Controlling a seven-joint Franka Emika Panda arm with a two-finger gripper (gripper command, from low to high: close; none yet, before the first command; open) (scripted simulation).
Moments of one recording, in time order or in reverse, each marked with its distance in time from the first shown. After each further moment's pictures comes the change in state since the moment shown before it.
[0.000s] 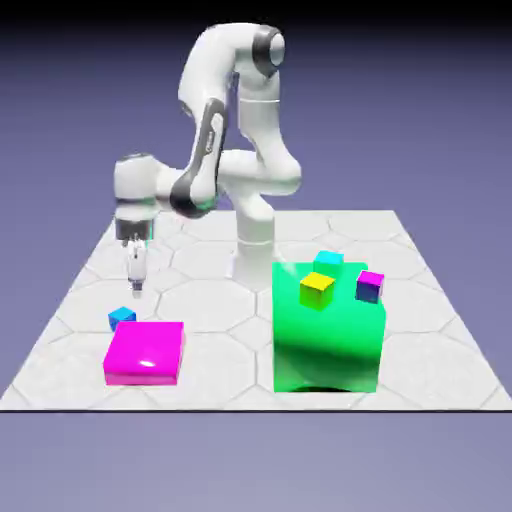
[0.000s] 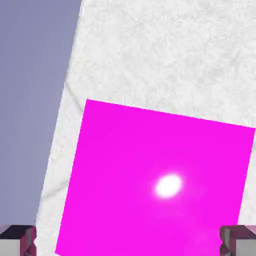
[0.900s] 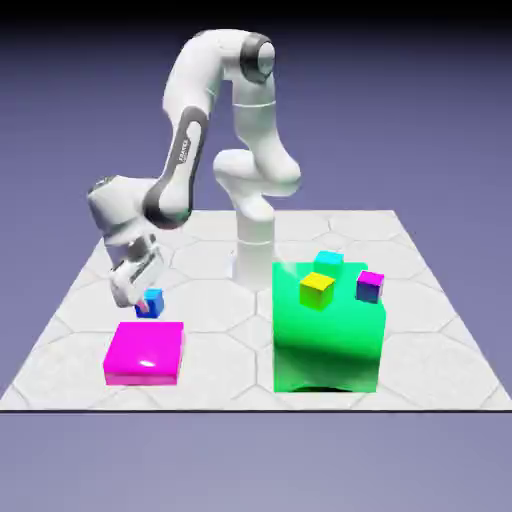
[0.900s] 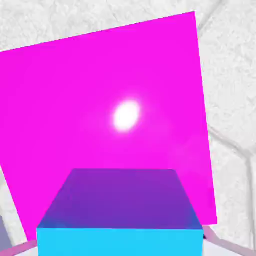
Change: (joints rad) arm 0.076 -0.053 0.197 0.140 0.026 -0.418 0.091
